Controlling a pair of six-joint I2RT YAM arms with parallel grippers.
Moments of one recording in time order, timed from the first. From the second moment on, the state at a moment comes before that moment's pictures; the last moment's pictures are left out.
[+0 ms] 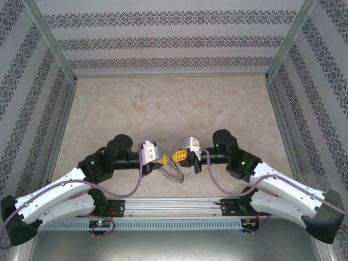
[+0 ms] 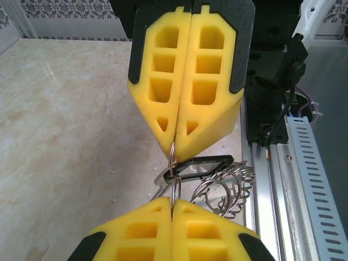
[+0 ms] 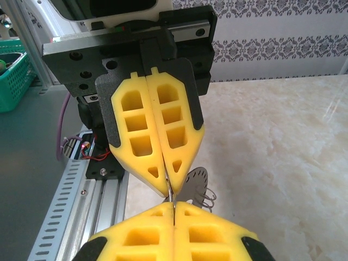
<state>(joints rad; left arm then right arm) -0.86 0.82 0.70 -0.32 0.42 0.26 0.83 0.88 0.63 -0.05 -0.66 -0.16</state>
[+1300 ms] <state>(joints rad) -0.86 0.82 0.70 -0.32 0.42 0.26 0.83 0.89 0.63 -0.05 -0.67 -0.16</state>
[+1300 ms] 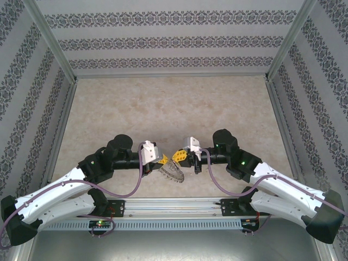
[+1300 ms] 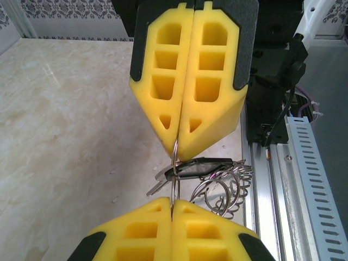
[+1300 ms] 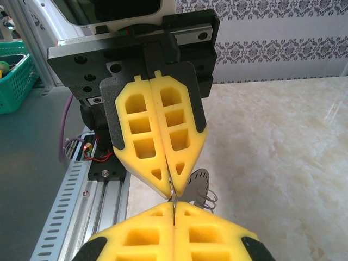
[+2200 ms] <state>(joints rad) -0.86 0.82 0.70 -0.32 0.42 0.26 0.83 0.90 0.63 -0.04 -0.68 -0.16</state>
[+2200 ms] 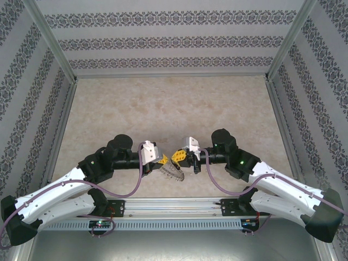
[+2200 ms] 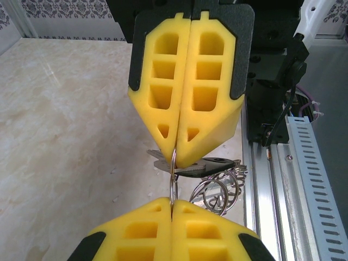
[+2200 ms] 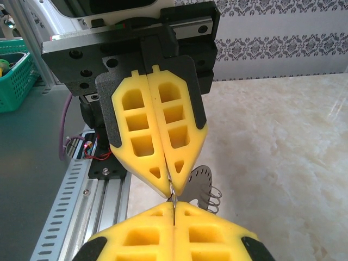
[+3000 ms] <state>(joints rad) -0.86 0.82 0.70 -0.32 0.40 0.27 0.83 0.93 0.63 -0.05 -0.65 -0.11</state>
